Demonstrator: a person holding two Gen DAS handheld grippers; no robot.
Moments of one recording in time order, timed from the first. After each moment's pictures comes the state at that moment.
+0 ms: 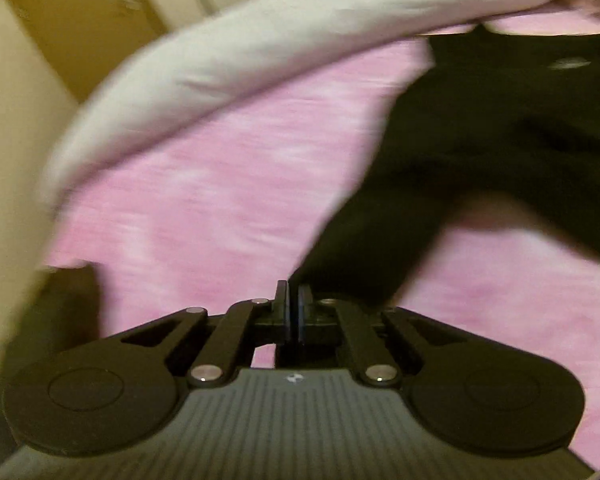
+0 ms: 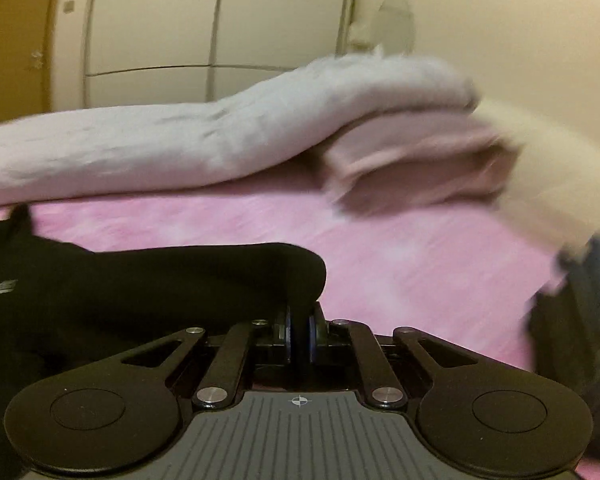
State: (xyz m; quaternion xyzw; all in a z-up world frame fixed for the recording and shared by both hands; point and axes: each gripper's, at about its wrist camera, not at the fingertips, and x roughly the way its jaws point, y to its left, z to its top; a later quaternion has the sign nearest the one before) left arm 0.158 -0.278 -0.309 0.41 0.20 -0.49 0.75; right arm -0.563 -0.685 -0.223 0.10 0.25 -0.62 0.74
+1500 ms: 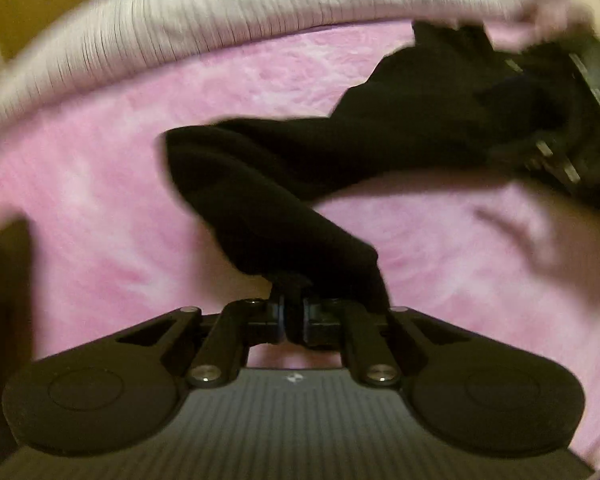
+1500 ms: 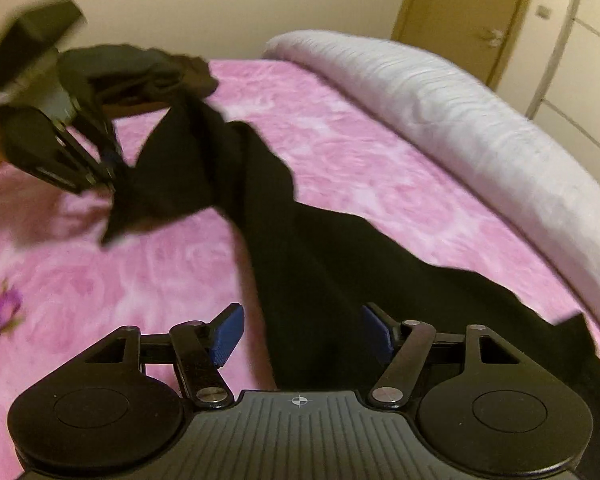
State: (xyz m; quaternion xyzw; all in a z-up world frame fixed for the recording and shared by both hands) left arm 0.244 -0.237 -0.350 0.40 0.23 -0.59 0.67; right arm 0.002 -0.408 -0.289 -0.07 0.39 -0.09 0.91
